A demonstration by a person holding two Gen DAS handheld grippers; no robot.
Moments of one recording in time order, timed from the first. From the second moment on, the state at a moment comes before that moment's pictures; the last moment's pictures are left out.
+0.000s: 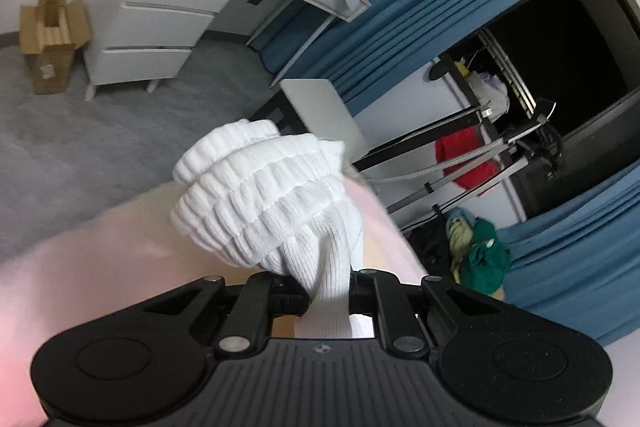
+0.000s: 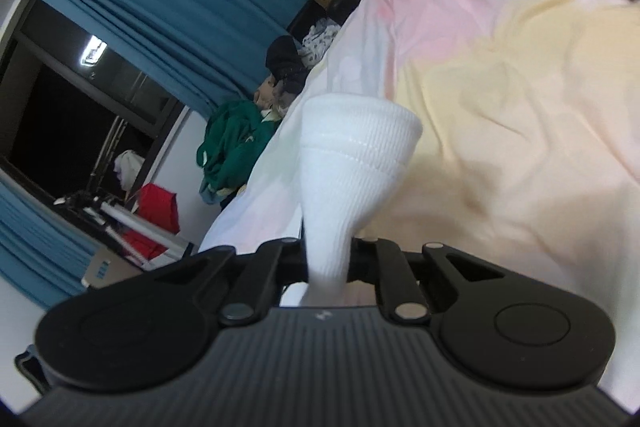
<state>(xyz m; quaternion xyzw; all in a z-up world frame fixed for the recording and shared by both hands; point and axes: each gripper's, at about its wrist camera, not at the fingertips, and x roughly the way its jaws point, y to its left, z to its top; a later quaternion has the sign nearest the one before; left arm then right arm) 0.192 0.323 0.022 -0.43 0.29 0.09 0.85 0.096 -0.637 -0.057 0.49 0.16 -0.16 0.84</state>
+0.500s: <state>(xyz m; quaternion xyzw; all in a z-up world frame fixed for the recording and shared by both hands) 0.058 0.365 -0.033 -0.34 0.36 0.07 0.87 0.019 -0.608 -0.132 0.54 0.16 -0.16 0.81</state>
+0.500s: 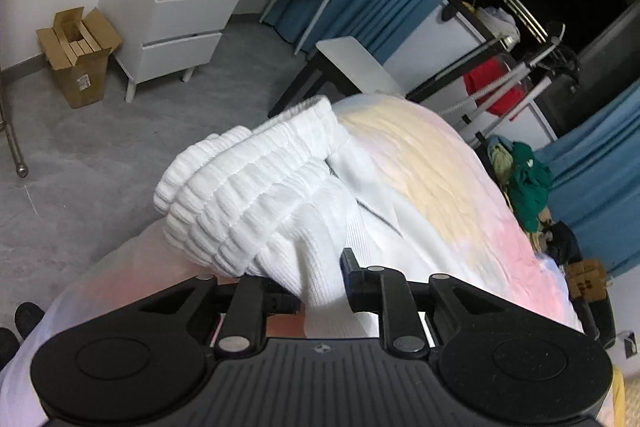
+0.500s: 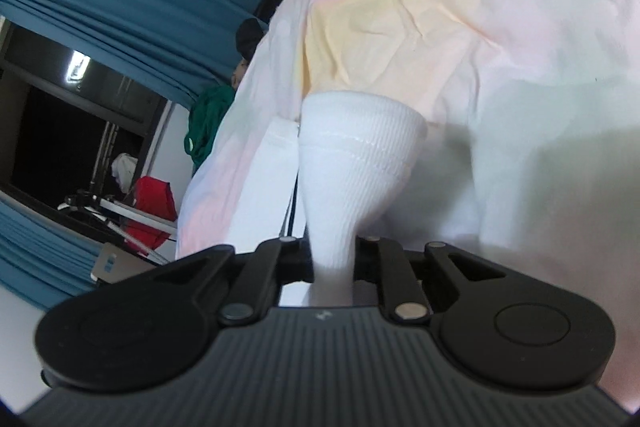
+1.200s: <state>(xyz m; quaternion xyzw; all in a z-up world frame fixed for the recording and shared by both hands) 0.003 0.231 0.059 -0.12 0.35 0.05 0.93 0.058 -0.608 -0.149 0.52 0.15 -0.08 0.84</state>
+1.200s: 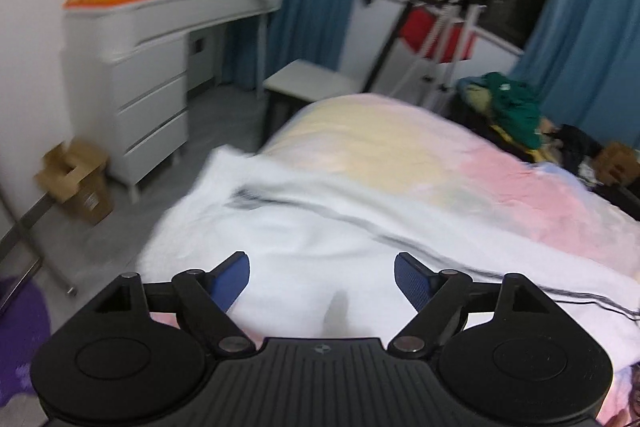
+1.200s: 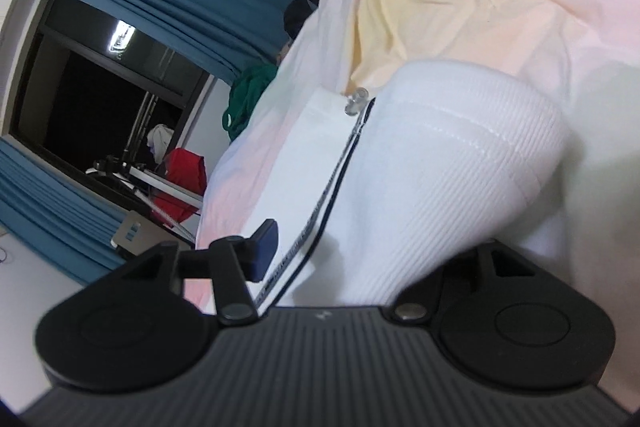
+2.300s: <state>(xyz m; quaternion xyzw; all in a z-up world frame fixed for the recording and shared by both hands) 0.135 -0.009 -0.076 0.01 0.37 -0.02 0.93 0.064 -0.473 0.016 0.17 0.09 -0.13 0.97</state>
